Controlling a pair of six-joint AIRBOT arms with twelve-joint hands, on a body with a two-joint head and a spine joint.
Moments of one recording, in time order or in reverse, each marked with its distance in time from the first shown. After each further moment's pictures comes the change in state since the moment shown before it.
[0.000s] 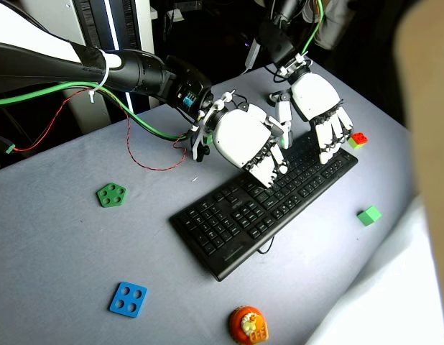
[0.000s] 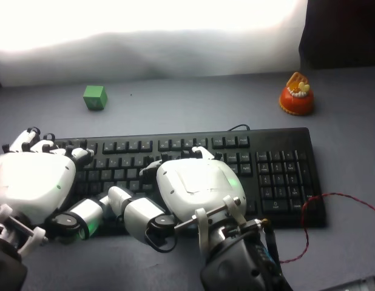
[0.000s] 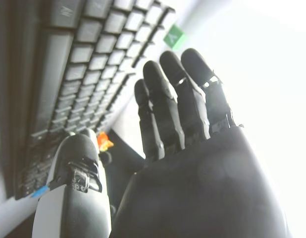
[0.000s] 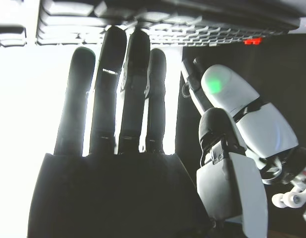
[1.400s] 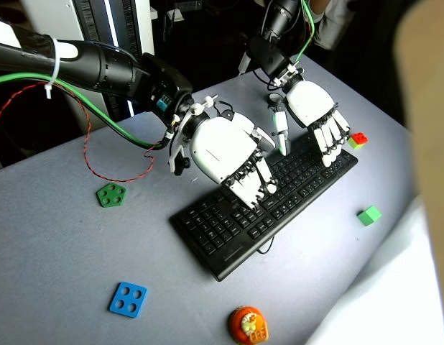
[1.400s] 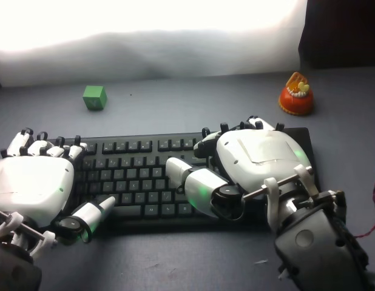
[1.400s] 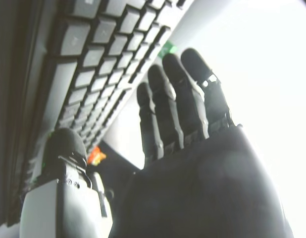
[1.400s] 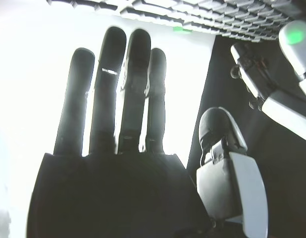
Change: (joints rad) left arm 0.027 -0.101 0.084 -0.014 -0.128 0.018; right arm -0.003 0.249 -0.154 -0.001 -0.016 -0.034
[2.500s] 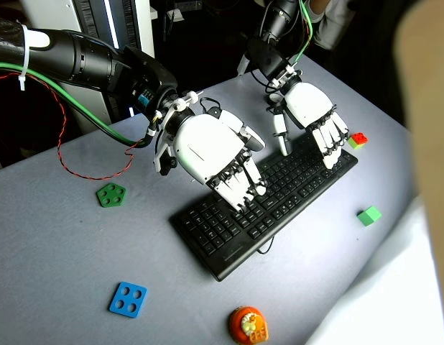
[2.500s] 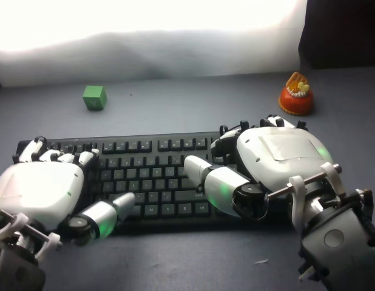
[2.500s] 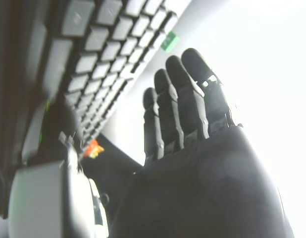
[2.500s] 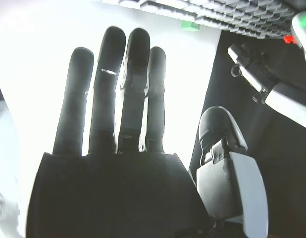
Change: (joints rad) left arm -0.008 0.008 -0.007 0.003 0.073 -0.046; right arm -0.013 0.076 -0.060 0.000 -0.003 0.002
